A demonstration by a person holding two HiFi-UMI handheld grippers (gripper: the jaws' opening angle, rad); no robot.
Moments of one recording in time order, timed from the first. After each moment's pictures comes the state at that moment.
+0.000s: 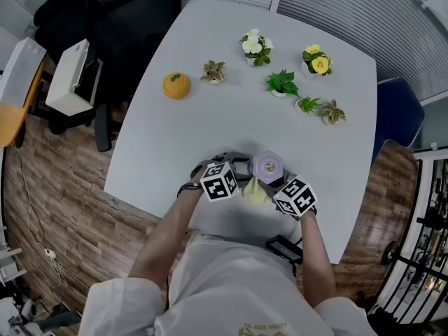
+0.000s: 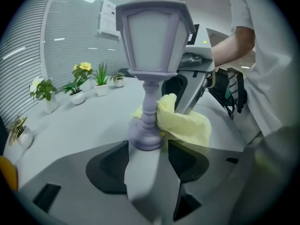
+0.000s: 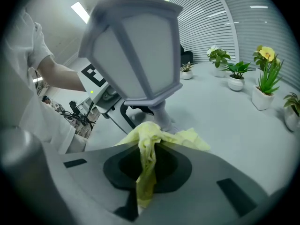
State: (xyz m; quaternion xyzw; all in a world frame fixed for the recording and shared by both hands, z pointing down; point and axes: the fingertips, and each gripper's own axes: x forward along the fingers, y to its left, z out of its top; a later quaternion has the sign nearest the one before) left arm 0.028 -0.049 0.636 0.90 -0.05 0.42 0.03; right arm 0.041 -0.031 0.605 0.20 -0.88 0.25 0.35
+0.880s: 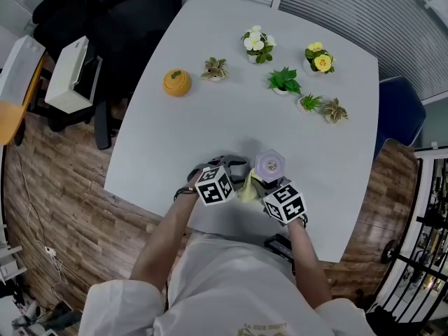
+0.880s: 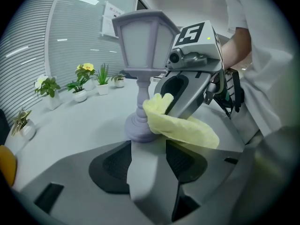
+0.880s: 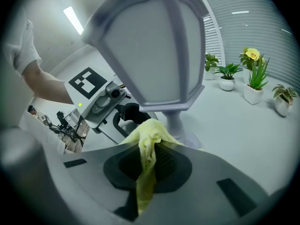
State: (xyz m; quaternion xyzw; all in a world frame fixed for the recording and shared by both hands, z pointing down) left arm 0.015 -0.037 0.635 0.91 -0.06 0.41 0.04; right arm 0.018 -0.032 0.600 0.28 -0.87 0.26 0.31
